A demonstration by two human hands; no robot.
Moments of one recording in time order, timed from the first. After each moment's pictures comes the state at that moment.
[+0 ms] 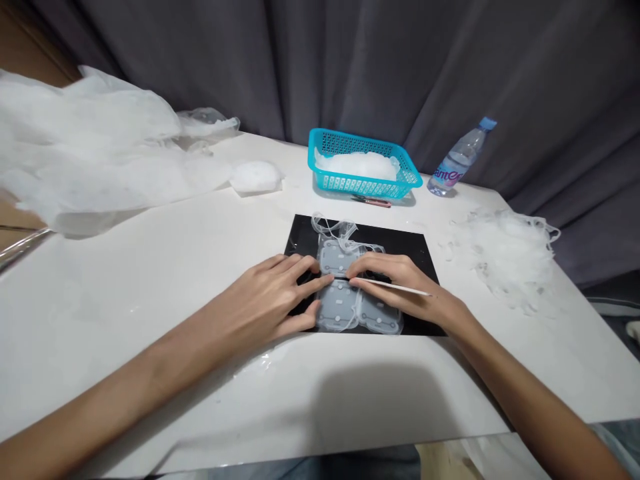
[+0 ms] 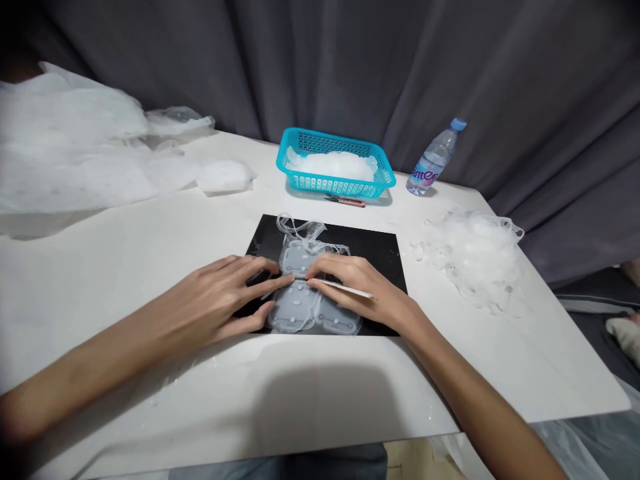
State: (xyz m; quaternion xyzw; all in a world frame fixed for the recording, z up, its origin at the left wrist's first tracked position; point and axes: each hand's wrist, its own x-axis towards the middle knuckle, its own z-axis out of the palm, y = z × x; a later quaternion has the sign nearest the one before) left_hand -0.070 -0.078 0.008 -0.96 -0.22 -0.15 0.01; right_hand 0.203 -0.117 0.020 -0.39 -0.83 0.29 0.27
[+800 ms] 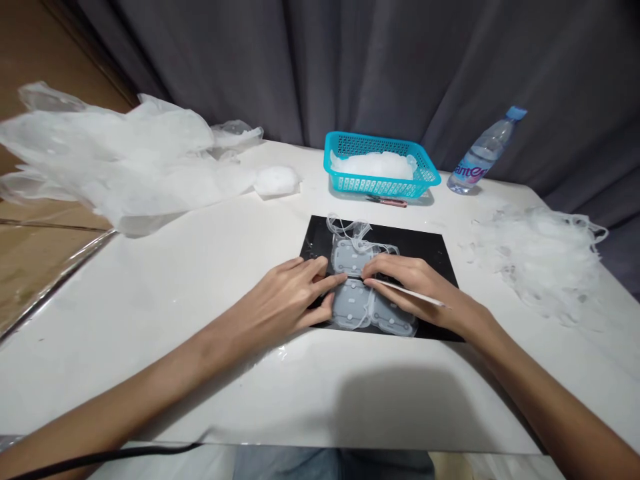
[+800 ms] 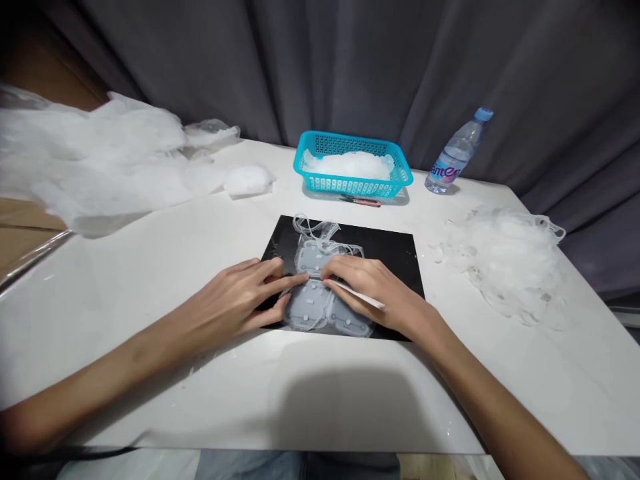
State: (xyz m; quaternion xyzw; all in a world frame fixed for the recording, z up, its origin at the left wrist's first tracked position) left_hand -0.068 -0.088 0.008 -0.97 -0.23 -0.11 0.03; right_hand 0.207 -0.120 0.017 -0.38 -0.86 0.22 0.24
